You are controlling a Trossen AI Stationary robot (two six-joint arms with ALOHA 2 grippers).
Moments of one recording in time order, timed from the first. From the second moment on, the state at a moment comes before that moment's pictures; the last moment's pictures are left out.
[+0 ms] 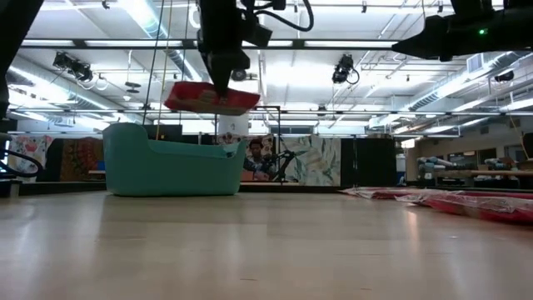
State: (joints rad) left arm -0.01 1.93 1.79 -1.43 -0.75 -0.39; right arm 0.10 0.52 0.18 0.65 0.81 -0.54
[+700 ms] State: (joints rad) left arm 0.20 1.72 1.27 -1.02 -0.69 -0.30; right arm 0.10 0.52 0.18 0.66 0.77 -0.53
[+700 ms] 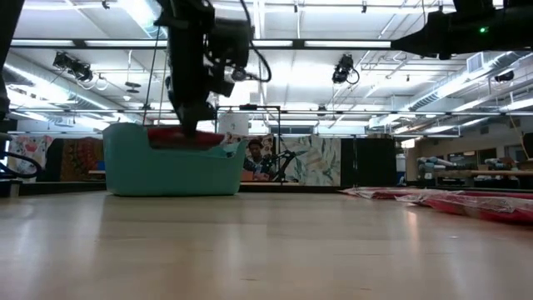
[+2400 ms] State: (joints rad) left arm 0.12 2.20 1.71 -0.21 -0.29 0.21; right arm 0.09 0.52 0.18 0.66 0.75 -0.53
